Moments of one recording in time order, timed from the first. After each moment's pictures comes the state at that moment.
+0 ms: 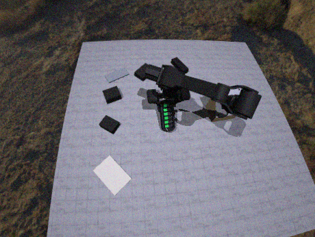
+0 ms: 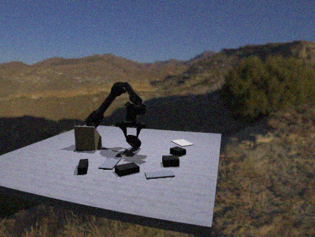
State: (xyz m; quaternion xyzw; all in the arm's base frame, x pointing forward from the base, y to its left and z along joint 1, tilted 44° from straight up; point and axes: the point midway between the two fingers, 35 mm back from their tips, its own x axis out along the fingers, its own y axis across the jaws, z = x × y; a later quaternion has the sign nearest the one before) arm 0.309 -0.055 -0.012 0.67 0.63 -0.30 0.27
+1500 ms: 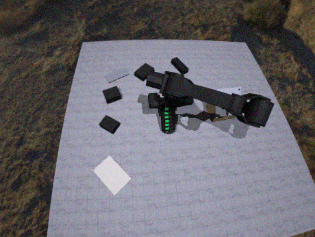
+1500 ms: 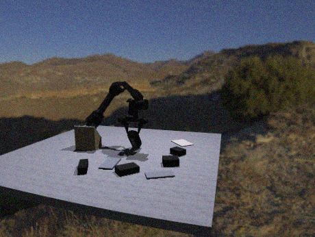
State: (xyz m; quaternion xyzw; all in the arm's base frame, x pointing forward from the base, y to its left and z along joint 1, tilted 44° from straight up) arm 0.310 -0.045 0.024 0.65 0.61 -0.33 0.30
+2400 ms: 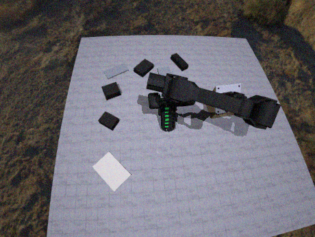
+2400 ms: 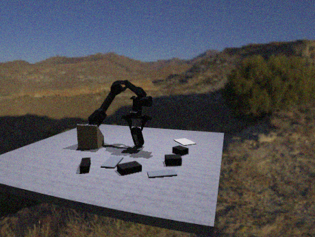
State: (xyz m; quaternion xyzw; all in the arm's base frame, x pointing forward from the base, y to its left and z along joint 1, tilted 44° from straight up) arm 0.311 -0.036 0.044 0.64 0.60 -0.35 0.32
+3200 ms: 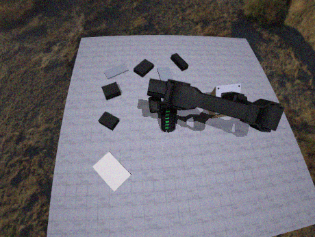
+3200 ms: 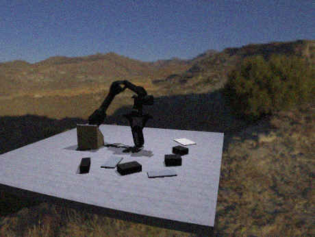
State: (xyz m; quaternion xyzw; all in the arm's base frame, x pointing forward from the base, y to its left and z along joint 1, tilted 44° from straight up) arm 0.312 -0.026 0.061 0.64 0.60 -0.36 0.33
